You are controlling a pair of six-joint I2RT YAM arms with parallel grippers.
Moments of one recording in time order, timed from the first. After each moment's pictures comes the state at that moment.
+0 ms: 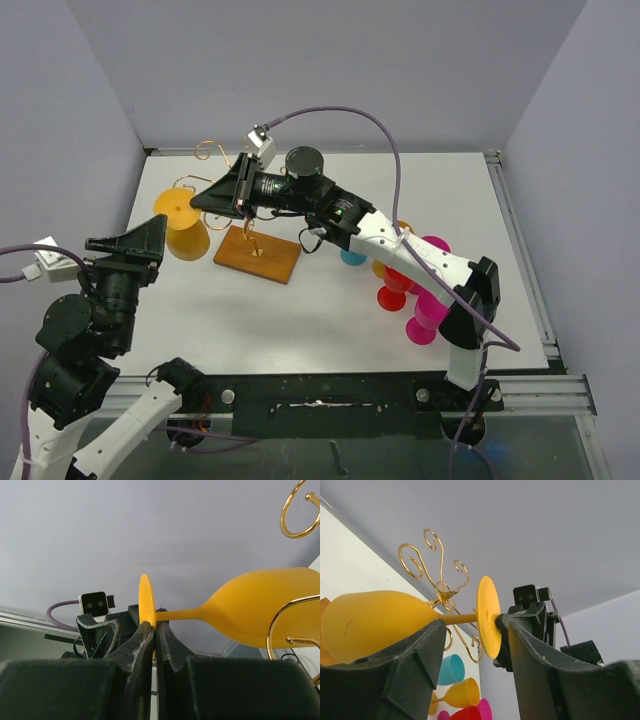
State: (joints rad) left arm -0.56 0.43 1.07 -0.52 -0.58 -1.02; right arm 0.96 1.85 1.87 0.04 -0.46 1.28
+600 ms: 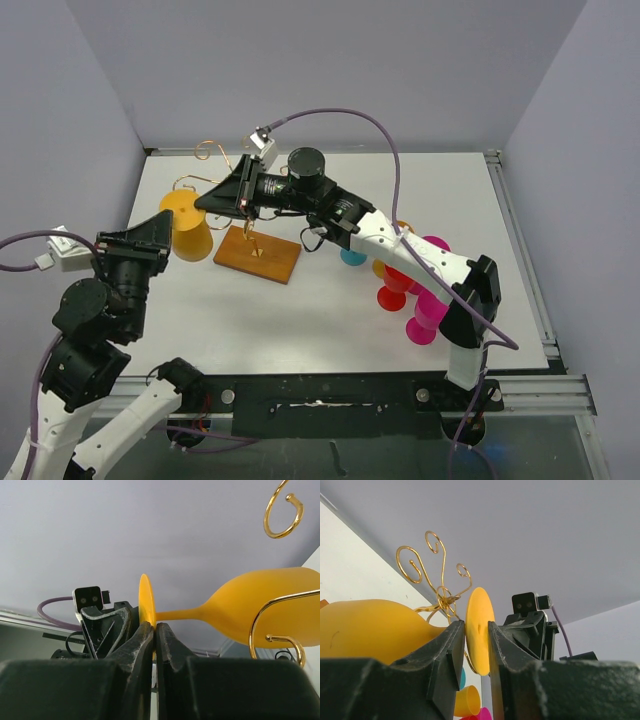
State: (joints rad) left arm -0.58 0.49 1.05 -0.45 -0.65 -1.04; right arm 0.94 1.85 1.83 0.07 -0.49 1.28
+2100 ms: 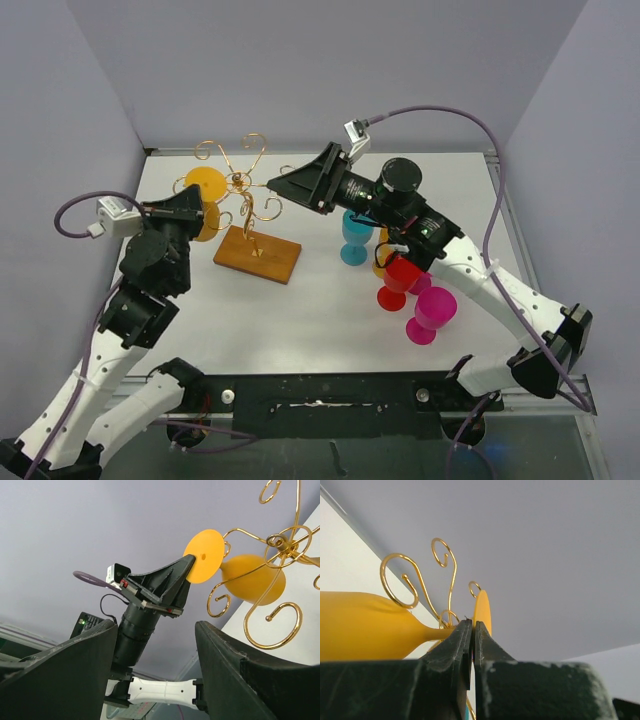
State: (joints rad) left arm -0.56 0.74 0.94 -0.13 -0.73 -1.07; right arm 0.80 1.39 1.43 0.09 -0.36 1.08
